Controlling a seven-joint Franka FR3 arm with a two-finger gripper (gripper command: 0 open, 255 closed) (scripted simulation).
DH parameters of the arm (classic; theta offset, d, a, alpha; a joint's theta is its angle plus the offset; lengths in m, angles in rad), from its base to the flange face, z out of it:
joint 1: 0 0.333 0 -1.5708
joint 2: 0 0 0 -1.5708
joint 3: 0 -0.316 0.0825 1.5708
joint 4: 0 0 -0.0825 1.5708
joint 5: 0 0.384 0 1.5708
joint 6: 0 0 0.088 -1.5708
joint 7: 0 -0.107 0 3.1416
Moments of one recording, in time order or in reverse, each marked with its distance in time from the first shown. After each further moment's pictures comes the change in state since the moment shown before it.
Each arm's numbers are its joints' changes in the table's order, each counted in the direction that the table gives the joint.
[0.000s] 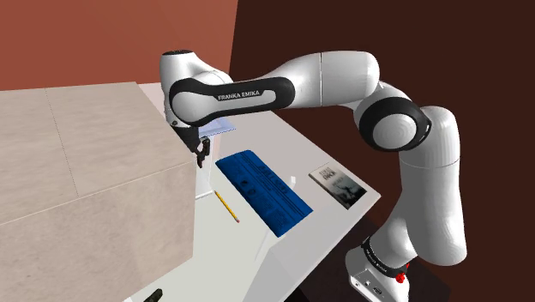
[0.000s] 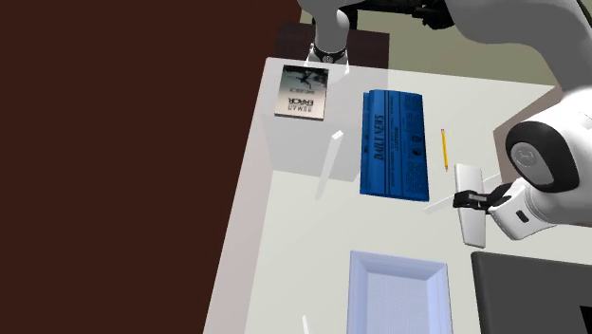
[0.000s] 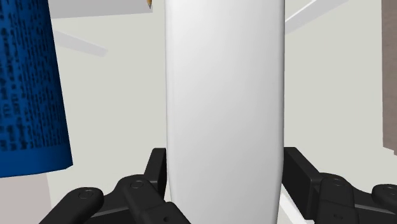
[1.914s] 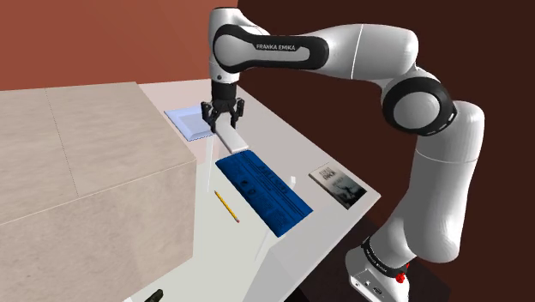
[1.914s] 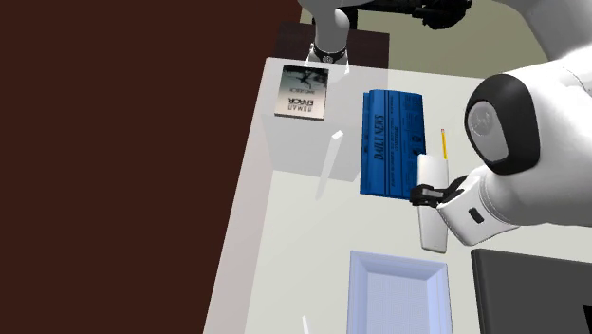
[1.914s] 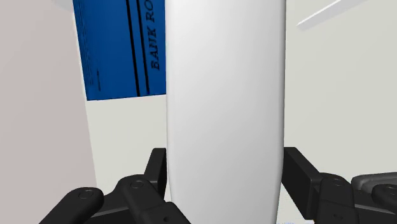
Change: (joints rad) arm -0.169 -0.175 0.054 0.027 0.017 -0.156 0.213
